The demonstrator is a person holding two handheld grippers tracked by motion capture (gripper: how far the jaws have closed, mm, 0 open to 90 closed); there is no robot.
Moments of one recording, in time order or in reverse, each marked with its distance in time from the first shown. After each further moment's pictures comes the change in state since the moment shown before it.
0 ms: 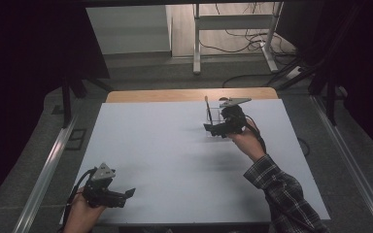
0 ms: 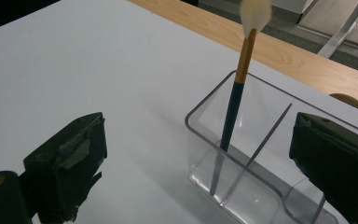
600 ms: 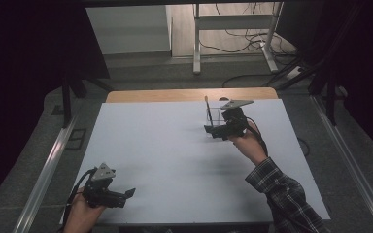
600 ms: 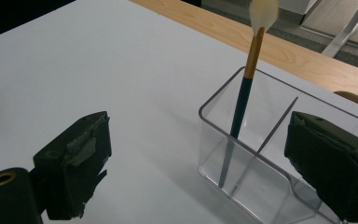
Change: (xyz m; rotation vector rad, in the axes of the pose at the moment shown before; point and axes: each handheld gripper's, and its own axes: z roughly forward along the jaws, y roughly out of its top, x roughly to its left) left arm 0.000 0.000 0.000 0.001 0.000 0.002; right arm 0.007 -0.003 -0.010 -0.010 0.009 0.008
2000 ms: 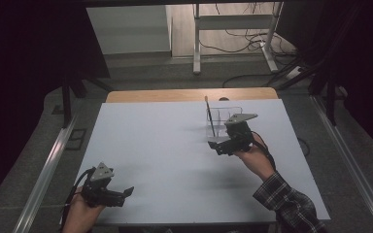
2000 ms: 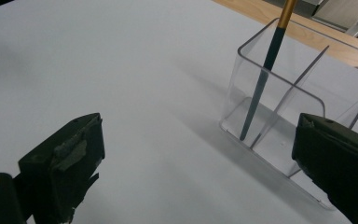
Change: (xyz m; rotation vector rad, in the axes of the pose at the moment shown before) left arm 0.002 0.000 -0.002 -0.007 0.036 0.009; right arm 0.021 -0.031 -0.026 0.049 0.023 -0.057
